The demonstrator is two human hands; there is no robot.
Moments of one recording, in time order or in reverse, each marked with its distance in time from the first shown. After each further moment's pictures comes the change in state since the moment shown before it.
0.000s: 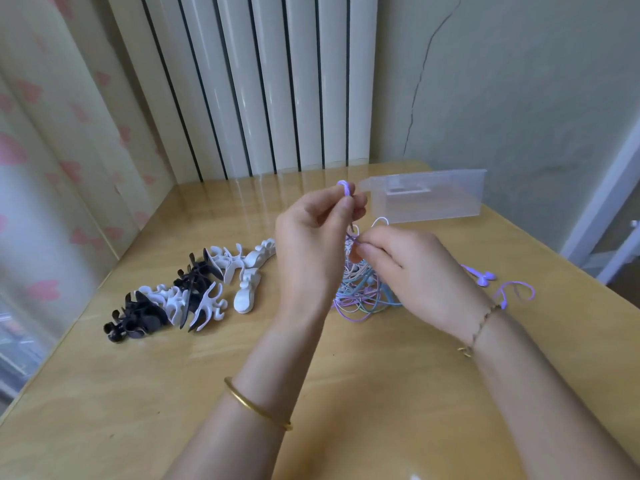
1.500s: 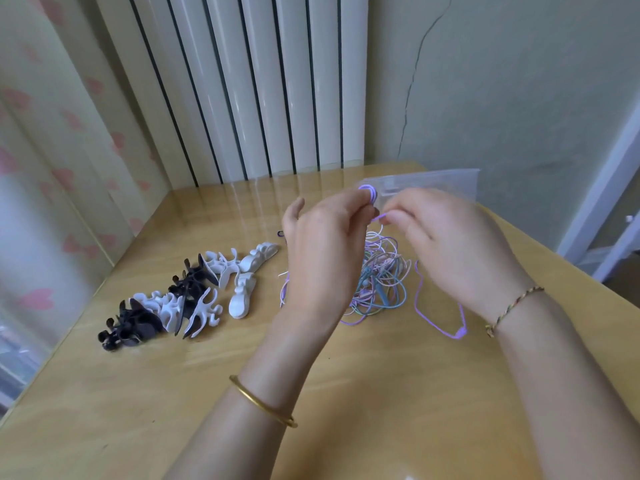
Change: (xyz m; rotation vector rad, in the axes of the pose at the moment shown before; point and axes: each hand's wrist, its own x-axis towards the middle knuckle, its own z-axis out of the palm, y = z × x) left_hand 0.003 -0.009 0.013 0.631 -0.082 0.417; right_hand 0.003 0.003 -0.035 -0.238 0.221 -0.029
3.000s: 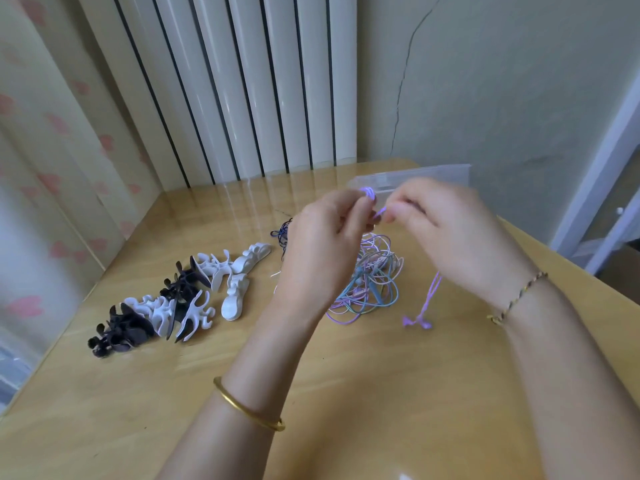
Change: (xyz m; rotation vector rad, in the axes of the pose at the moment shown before) left_hand 0.004 0.006 -0.005 -0.292 -0.208 -0.139; right_hand 0.004 0.006 -0.009 0.134 -0.011 0.049
